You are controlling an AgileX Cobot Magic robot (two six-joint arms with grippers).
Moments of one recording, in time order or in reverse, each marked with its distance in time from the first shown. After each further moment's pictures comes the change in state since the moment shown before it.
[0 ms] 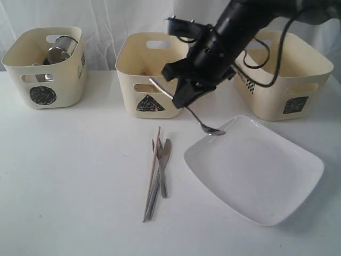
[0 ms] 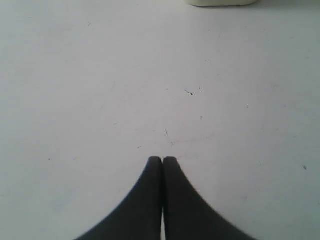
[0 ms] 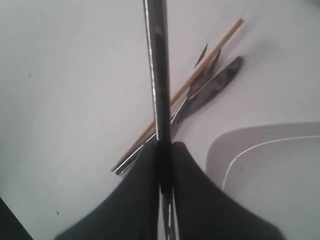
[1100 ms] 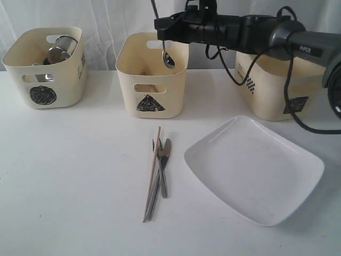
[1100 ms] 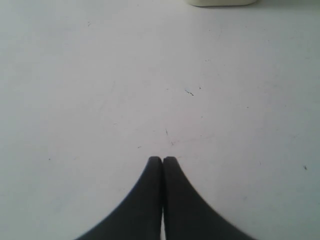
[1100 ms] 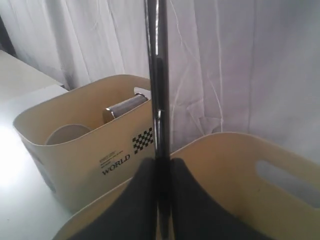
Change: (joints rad) left arm 0.000 0.000 0.000 0.000 0.000 0.000; right arm -0.087 0.341 -0.198 1.198 -0.580 -1.325
